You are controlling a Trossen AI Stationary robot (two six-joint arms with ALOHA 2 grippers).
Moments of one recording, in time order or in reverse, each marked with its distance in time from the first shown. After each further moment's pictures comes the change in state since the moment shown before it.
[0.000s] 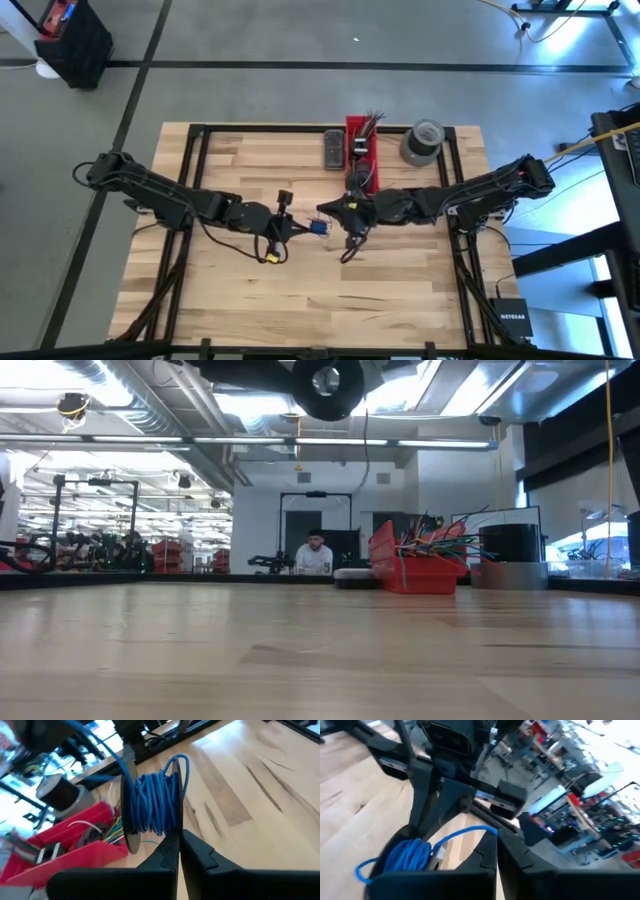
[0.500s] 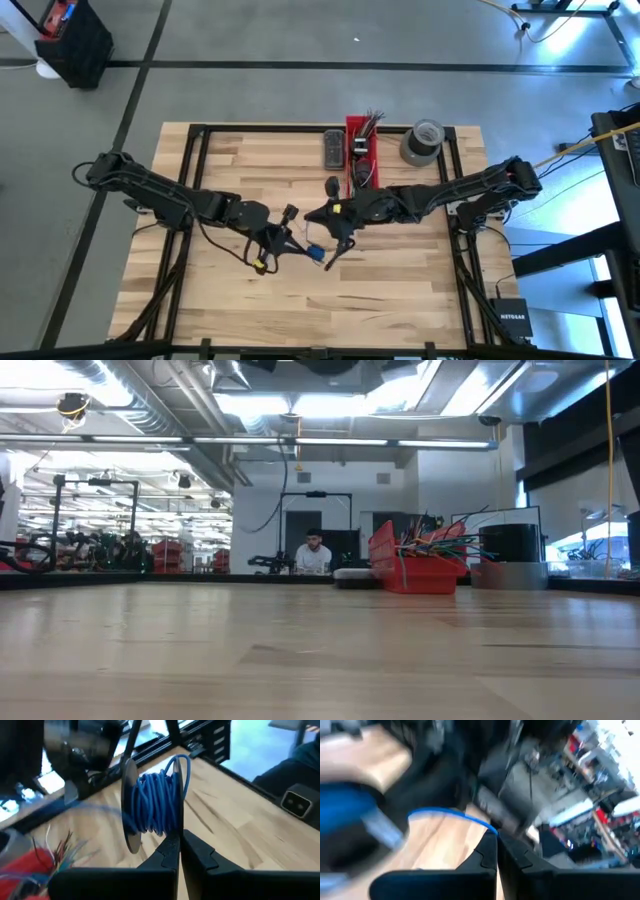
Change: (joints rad) left arm 0.001 0.001 0.000 0.046 0.335 0.036; right arm -0.032 0.114 0.176 -0.142 -0.155 -0.072
